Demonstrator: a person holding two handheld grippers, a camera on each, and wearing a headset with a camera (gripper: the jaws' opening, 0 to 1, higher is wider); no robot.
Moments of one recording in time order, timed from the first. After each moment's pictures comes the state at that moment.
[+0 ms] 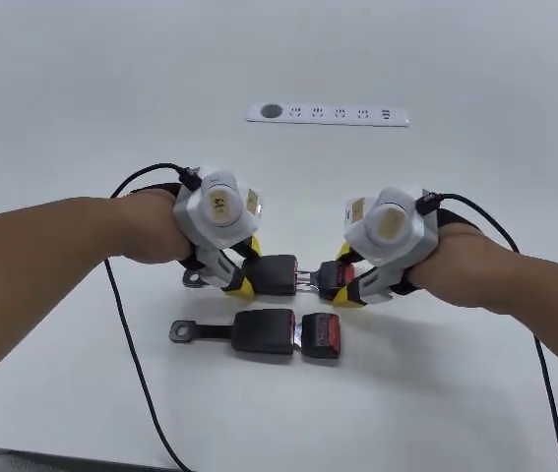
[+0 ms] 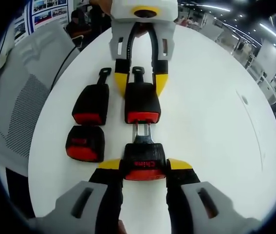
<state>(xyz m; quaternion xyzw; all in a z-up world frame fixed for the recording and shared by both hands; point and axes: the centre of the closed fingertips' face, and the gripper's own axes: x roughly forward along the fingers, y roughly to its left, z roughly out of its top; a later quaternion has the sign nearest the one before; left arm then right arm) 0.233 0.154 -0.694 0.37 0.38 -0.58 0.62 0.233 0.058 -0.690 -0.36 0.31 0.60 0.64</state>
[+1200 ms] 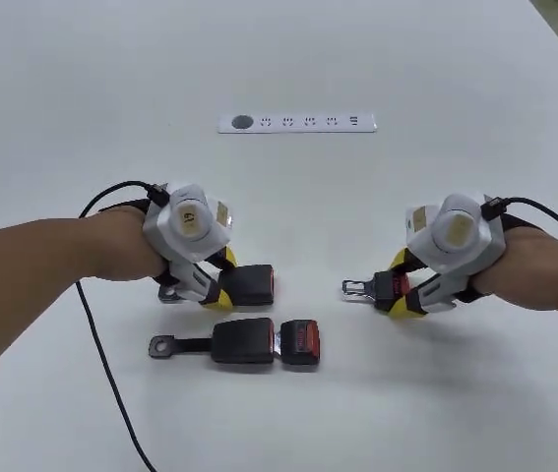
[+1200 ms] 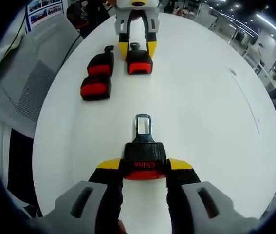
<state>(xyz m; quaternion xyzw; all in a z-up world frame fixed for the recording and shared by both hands) 0.232 0.154 -0.695 0.37 0.38 -0.58 0.62 0.230 -0.044 -0.693 -0.37 0.36 0.57 0.64</state>
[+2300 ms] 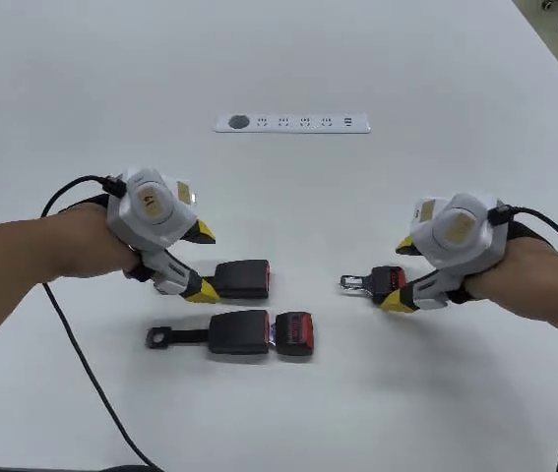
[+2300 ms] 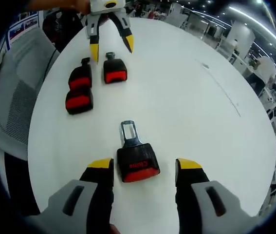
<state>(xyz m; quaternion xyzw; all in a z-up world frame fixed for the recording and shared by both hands) 0.241 0.179 -0.662 0.30 0.35 -0.52 0.72 0.236 -0.047 -0.674 -0.31 0.34 0.49 0.74</state>
